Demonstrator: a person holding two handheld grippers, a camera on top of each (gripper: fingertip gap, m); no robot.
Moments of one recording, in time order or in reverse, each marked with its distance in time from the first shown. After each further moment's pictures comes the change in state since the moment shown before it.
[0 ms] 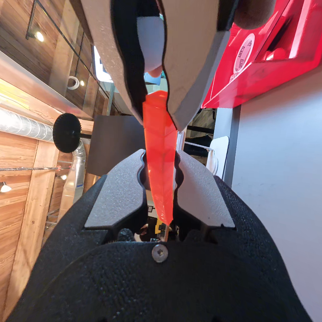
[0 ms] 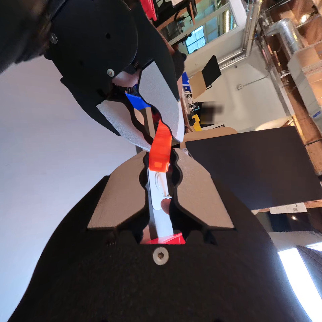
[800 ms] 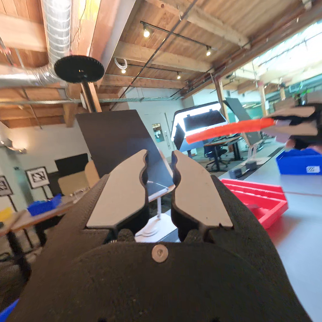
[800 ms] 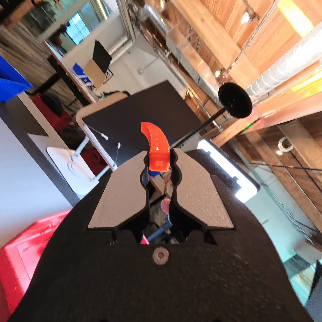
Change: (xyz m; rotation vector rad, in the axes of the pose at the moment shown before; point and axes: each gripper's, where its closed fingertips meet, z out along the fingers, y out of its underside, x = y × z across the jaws) left arm -0.145 0.067 -0.073 0.370 -0.187 -1.178; right arm 0.148 0.095 -0.131 -0.045 0.576 0.144
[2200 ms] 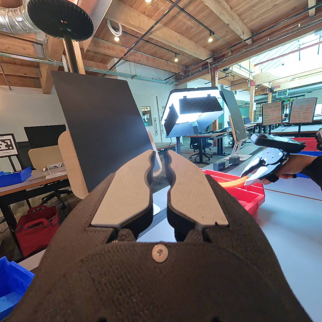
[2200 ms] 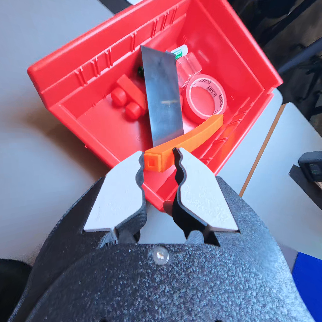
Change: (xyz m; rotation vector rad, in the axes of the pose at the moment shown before) left arm 0.010 0.045 0.017 -0.099 0.027 -0.147; right arm -0.105 0.231 -0.055 -1.012 -0.584 0.502
